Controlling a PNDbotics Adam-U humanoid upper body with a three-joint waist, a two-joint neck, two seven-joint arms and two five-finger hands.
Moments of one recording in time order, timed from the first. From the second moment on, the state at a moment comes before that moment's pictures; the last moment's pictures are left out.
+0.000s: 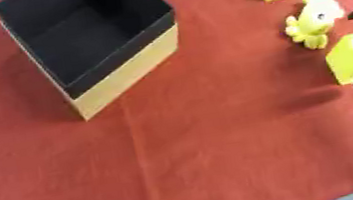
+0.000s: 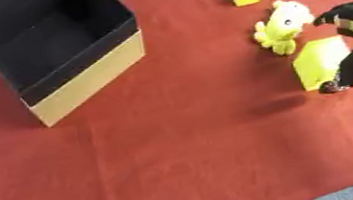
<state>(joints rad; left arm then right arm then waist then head) -0.39 0.28 0.11 -1.98 0.04 -0.29 -0.12 -0.04 -1.15 0.01 -1.94 0.63 0.60 0.63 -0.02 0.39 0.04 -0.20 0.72</state>
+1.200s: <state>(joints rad) -0.39 0.28 0.11 -1.98 0.04 -0.29 -0.13 -0.07 -1.15 0.00 -1.88 0.57 0.59 0.64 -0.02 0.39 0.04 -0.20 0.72</state>
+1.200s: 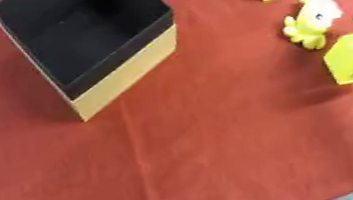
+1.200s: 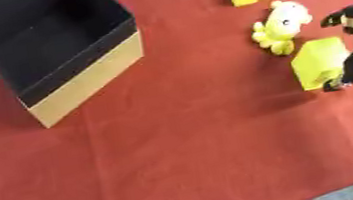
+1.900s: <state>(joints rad) -0.39 0.28 0.11 -1.98 0.03 -0.28 -0.15 -0.10 -1.15 -0.01 -1.87 0.65 0.57 0.66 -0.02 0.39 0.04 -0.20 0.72</state>
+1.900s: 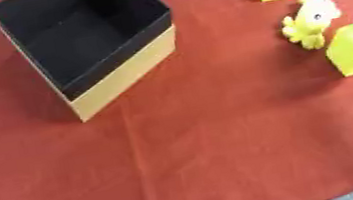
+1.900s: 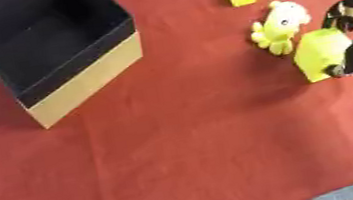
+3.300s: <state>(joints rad) -0.39 0.28 0.11 -1.98 0.04 -0.28 -0.15 -0.30 -1.14 -0.02 -1.98 0.78 0.58 0.65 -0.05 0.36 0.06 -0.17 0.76</state>
